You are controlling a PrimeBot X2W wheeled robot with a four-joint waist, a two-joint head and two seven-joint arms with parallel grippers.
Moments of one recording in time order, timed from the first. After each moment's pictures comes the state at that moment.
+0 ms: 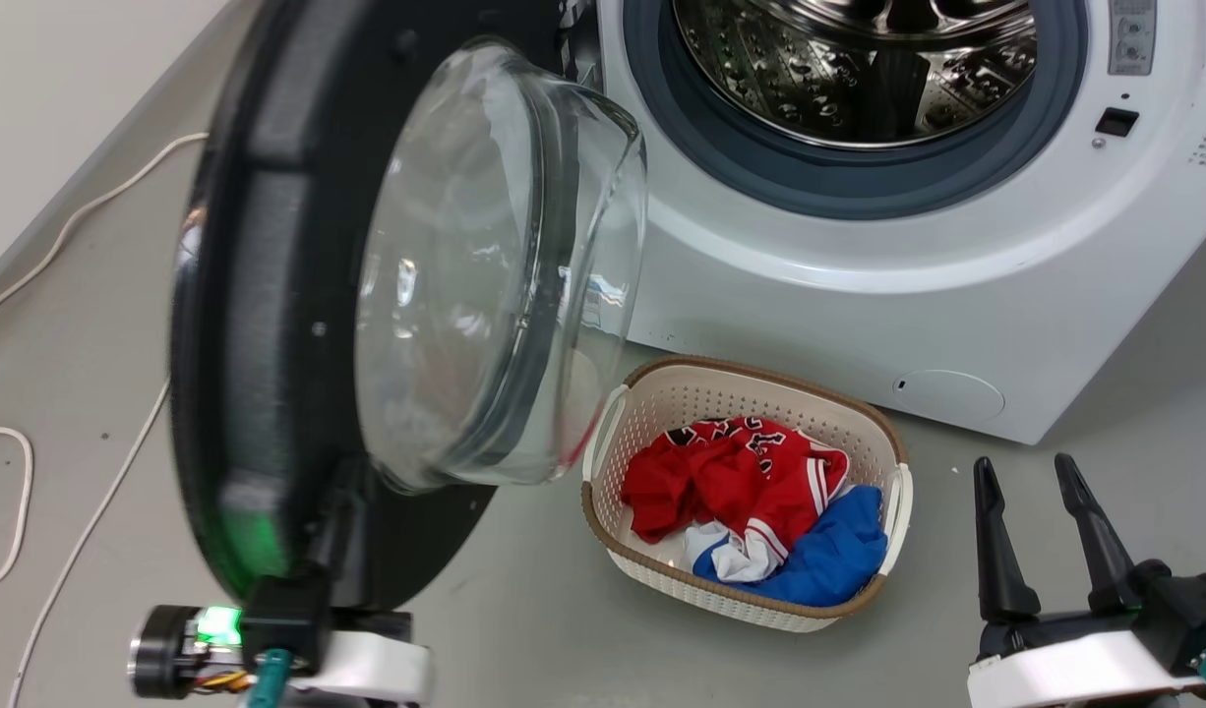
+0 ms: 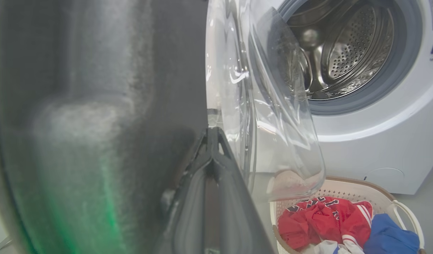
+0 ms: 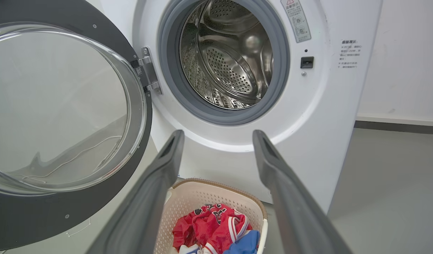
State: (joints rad) left arm -0.01 0.20 -0.22 0.02 -0.11 0.19 -0.27; right arm 0.06 -0.05 -0.03 0.02 0.14 0.13 -0.26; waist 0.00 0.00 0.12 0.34
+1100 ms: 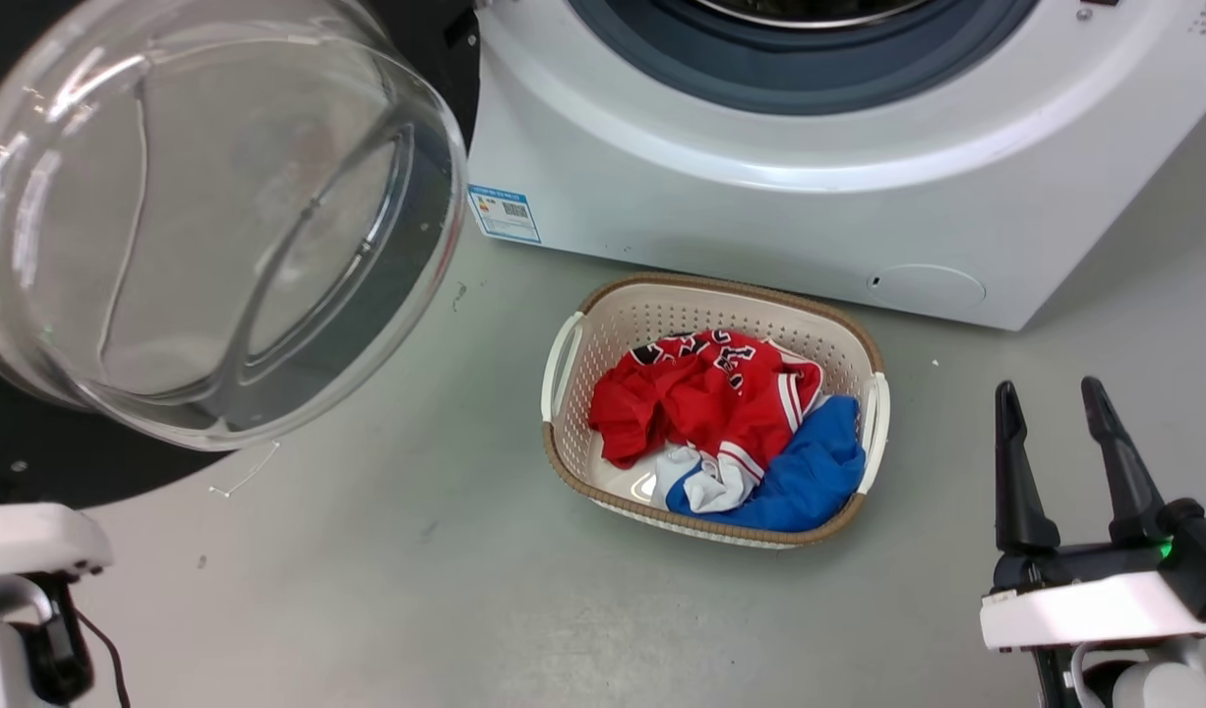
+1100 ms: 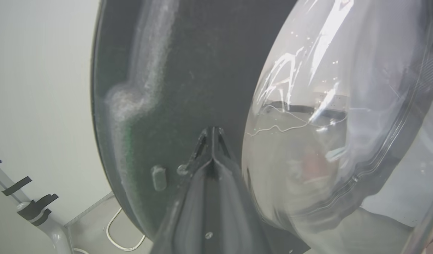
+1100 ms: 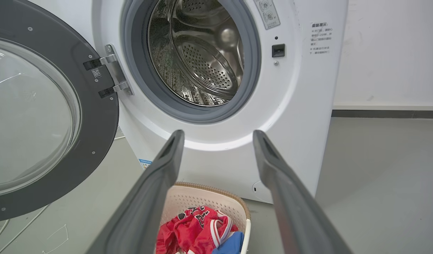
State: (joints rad) left arm -0.24 0.27 0.35 0.28 -0.16 0.10 -0.27; right arm -0.04 -0.05 -0.04 -0.02 0.14 0.13 -0.26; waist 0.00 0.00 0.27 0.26
